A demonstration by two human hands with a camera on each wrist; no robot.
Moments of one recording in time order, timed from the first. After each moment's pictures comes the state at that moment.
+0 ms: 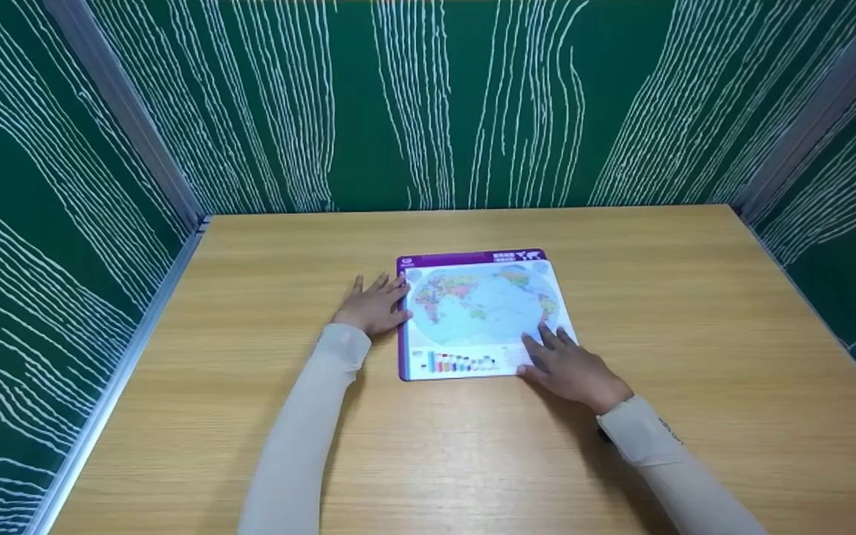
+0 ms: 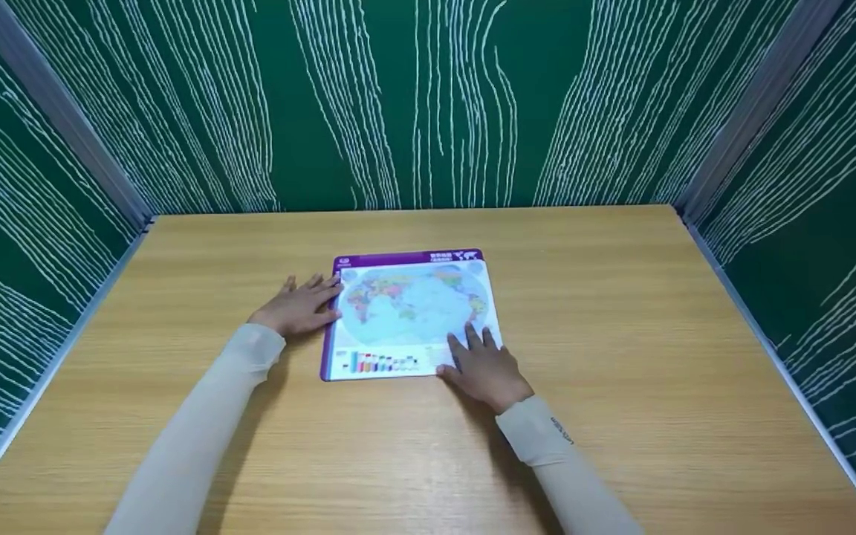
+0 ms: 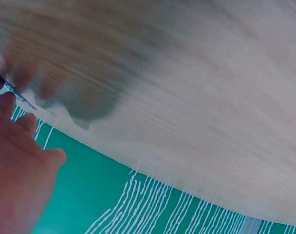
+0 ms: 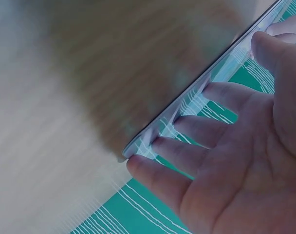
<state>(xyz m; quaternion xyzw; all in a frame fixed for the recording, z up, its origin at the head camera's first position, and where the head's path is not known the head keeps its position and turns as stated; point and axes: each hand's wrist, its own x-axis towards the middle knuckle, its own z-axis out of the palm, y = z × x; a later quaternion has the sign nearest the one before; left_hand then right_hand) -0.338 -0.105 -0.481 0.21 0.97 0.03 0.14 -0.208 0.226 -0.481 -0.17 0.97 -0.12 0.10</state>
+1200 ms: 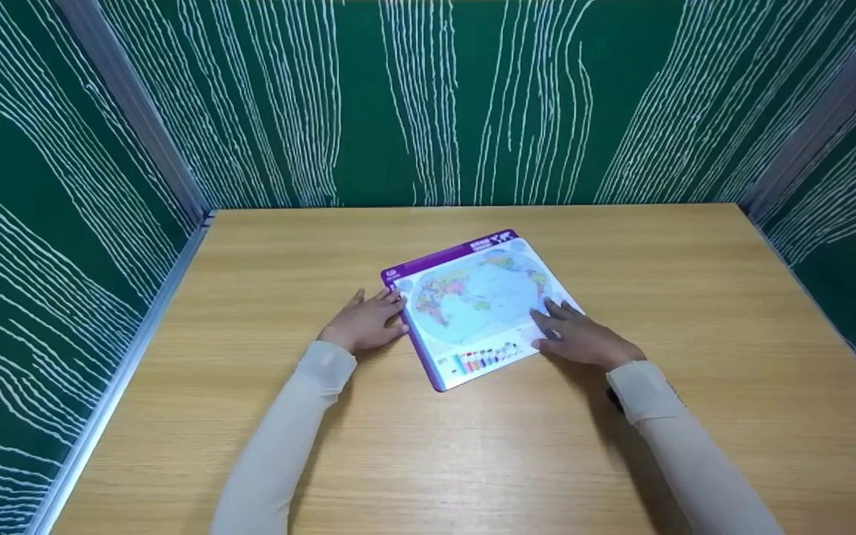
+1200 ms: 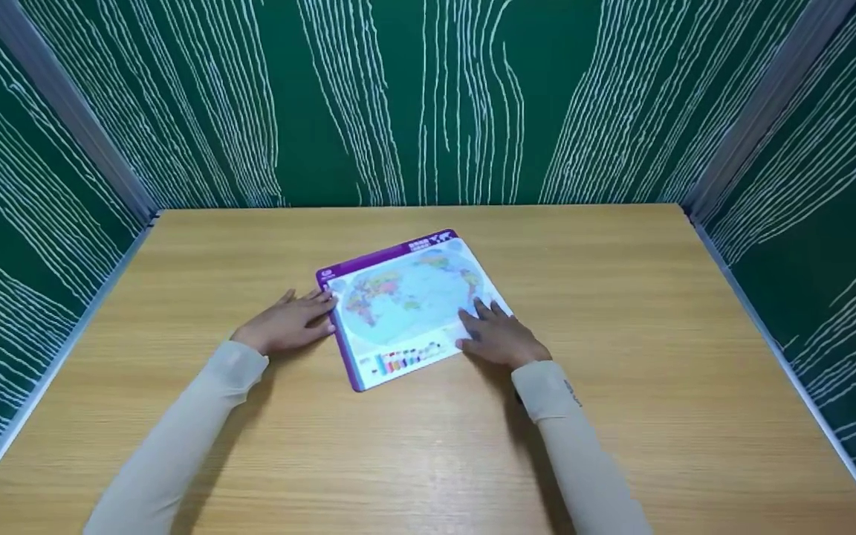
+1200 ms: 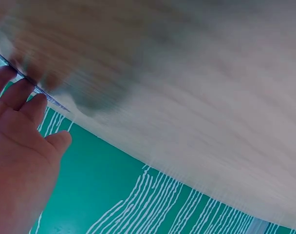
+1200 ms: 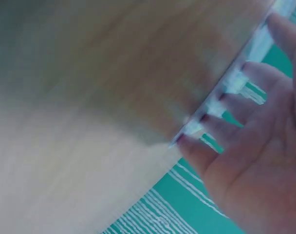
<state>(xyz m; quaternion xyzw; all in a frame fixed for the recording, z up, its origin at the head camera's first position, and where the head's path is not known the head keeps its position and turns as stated) -0.304 -0.126 -0.479 0.25 0.96 0.07 0.15 -0.258 0.253 -0.480 -0.14 0.95 -0.20 0.19</state>
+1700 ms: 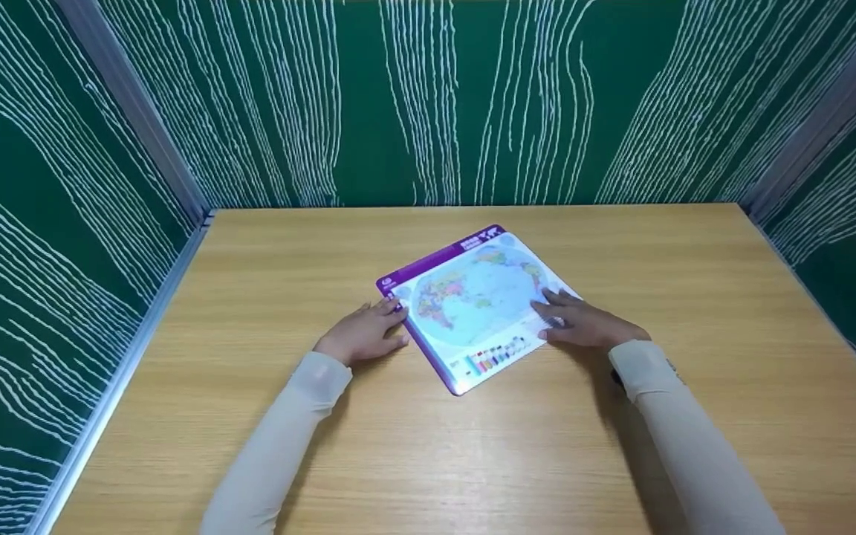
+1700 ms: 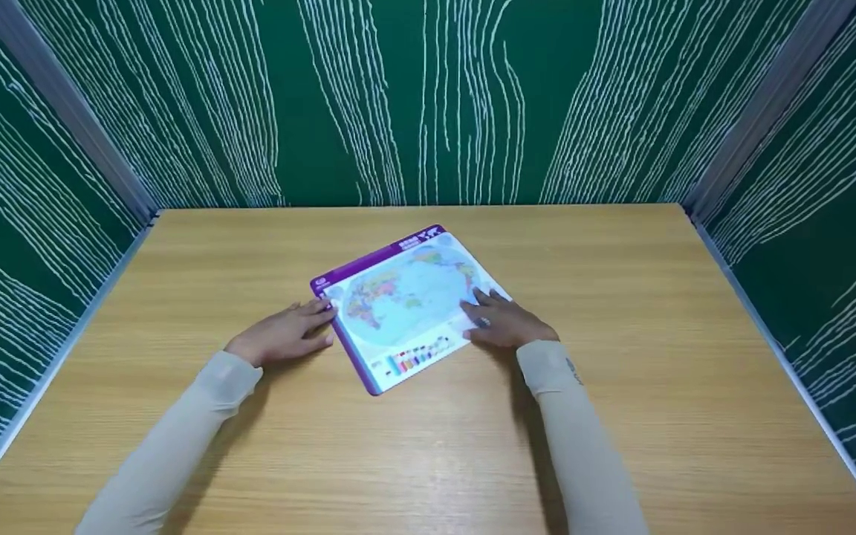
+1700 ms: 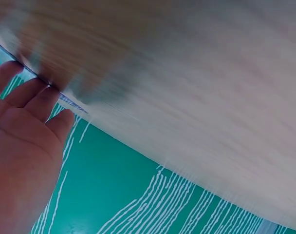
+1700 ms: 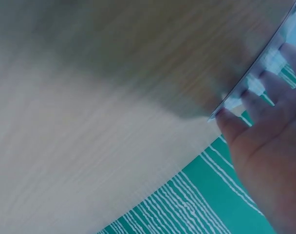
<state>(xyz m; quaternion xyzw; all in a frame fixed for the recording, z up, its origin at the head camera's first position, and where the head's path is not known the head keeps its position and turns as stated) -0.289 -0.127 -0.483 0.26 0.95 0.08 0.15 -0.284 0.269 -0.478 -0.13 0.94 -0.24 0.22</state>
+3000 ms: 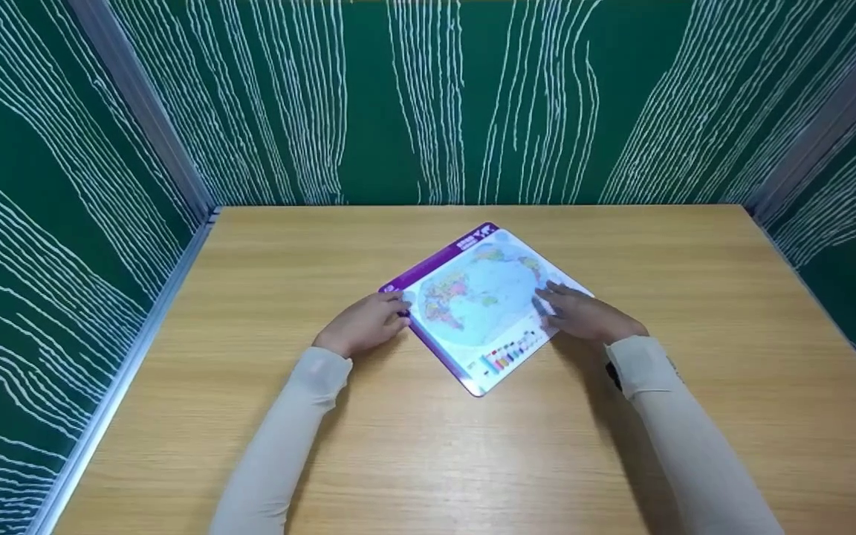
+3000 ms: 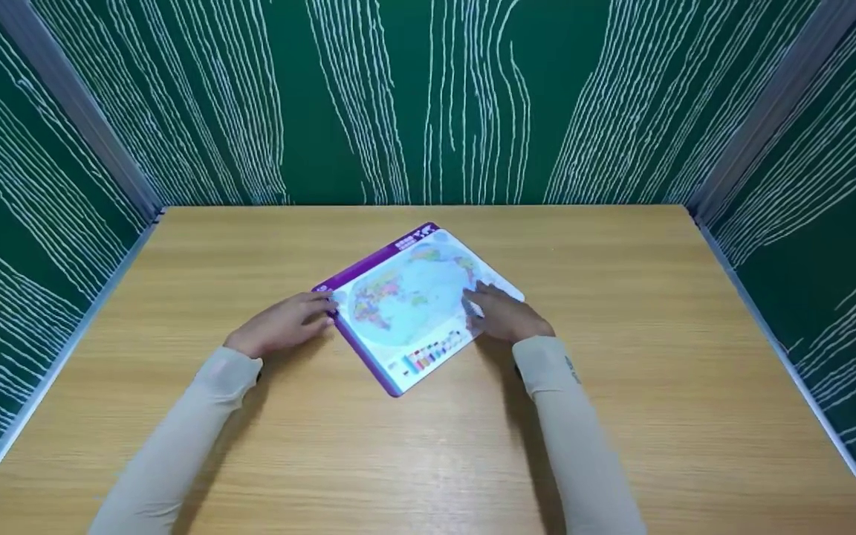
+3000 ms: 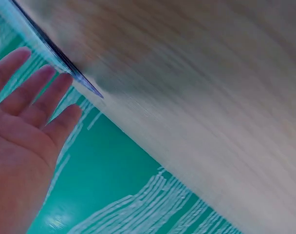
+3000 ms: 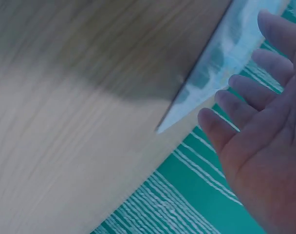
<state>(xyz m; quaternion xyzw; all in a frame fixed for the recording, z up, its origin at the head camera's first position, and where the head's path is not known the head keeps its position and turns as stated) -0.293 -0.129 -0.476 0.25 0.95 0.17 0.10 -0.286 0.251 -0.462 -0.13 0.95 -0.20 0.20</state>
